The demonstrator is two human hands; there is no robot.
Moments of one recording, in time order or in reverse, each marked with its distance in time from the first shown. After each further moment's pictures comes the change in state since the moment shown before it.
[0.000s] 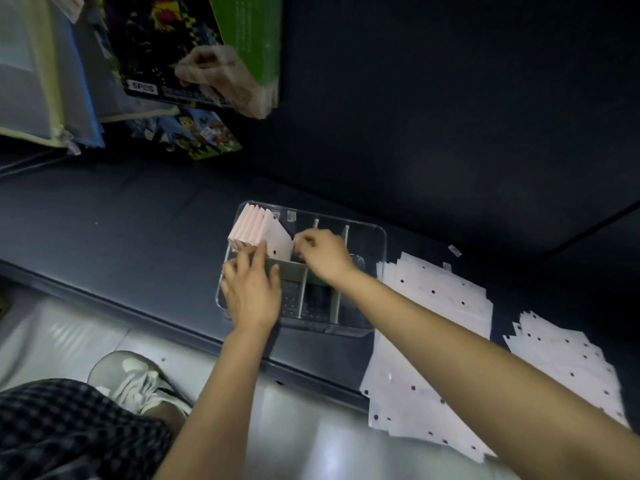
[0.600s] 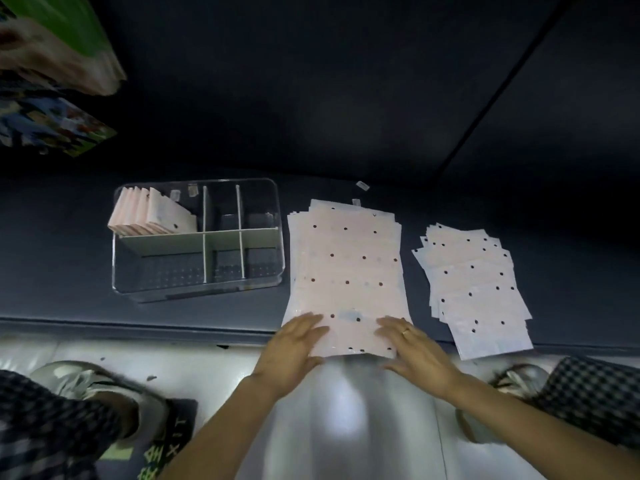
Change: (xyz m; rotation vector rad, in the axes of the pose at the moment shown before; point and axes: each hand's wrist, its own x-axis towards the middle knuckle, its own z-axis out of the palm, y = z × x) left_hand -0.174 0.044 0.092 0.209 -0.800 0.793; right_hand -0.279 0.285 -0.076 -0.501 -0.074 -0.061
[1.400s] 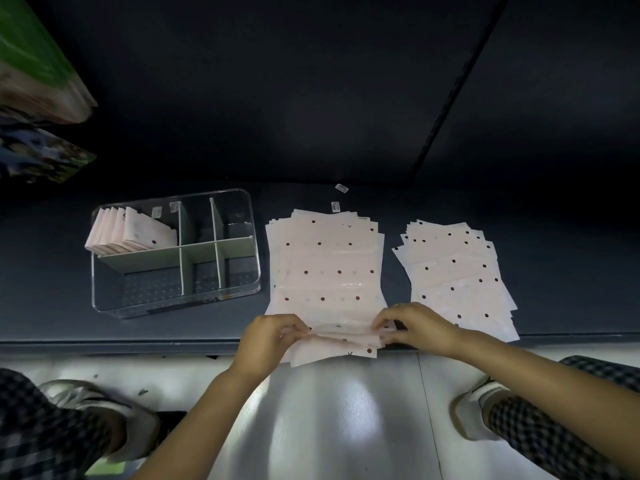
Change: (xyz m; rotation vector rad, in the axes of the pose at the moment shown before) left_hand 0.010 0.031 -0.044 -0.452 0.179 -0.232; right_hand 0.008 0.023 -0.070 0.399 -0.183 0.061
